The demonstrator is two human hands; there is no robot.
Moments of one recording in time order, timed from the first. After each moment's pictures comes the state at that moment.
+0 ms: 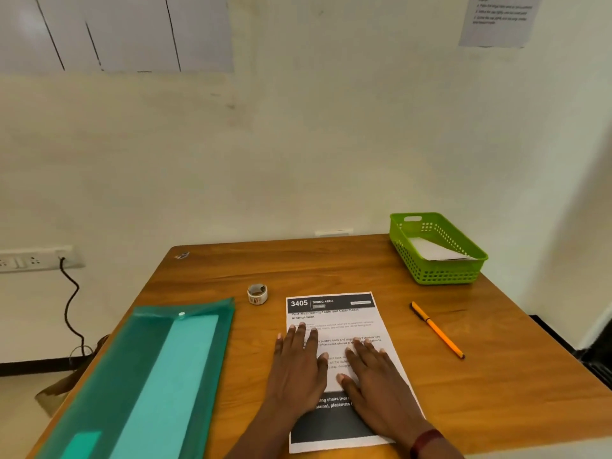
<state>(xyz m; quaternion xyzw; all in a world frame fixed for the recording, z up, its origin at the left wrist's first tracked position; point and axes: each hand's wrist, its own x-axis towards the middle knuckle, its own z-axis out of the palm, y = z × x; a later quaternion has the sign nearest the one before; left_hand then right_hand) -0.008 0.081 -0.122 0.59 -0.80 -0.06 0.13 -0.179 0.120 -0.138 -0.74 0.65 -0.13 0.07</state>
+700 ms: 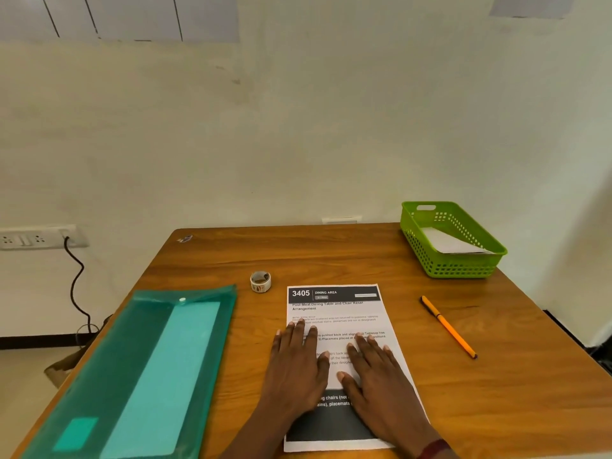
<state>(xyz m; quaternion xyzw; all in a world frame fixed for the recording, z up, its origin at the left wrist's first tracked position) -0.002 0.082 -0.134 0.60 -0.79 -0.06 0.10 -0.173 0.126 -0.135 -0.75 0.66 -0.09 0.06</state>
